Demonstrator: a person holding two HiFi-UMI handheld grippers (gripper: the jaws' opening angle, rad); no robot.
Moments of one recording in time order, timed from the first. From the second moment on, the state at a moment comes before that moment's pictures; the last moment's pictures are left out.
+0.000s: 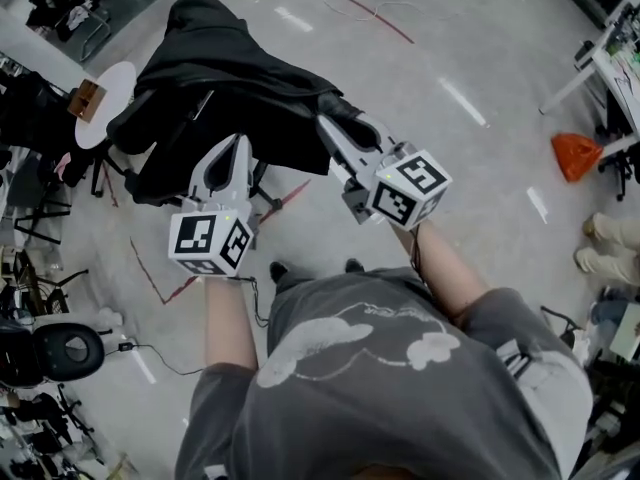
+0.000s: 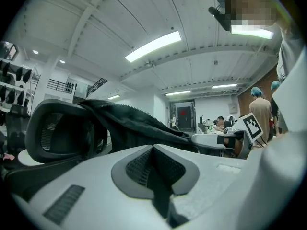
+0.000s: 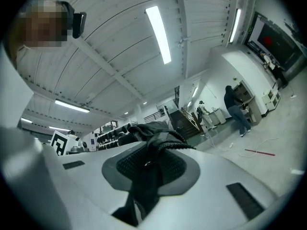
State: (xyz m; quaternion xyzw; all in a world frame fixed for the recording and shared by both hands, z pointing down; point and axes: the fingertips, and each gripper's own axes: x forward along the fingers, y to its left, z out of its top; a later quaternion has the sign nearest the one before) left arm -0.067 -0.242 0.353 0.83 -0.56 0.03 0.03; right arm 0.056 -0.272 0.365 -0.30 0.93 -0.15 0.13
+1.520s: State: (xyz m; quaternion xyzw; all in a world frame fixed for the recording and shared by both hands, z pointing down) left arm -0.035 -0.232 0.443 0.83 -0.54 0.06 0.13; right arm 0.117 -0.283 0.458 -0.39 0.90 -0.18 -0.04
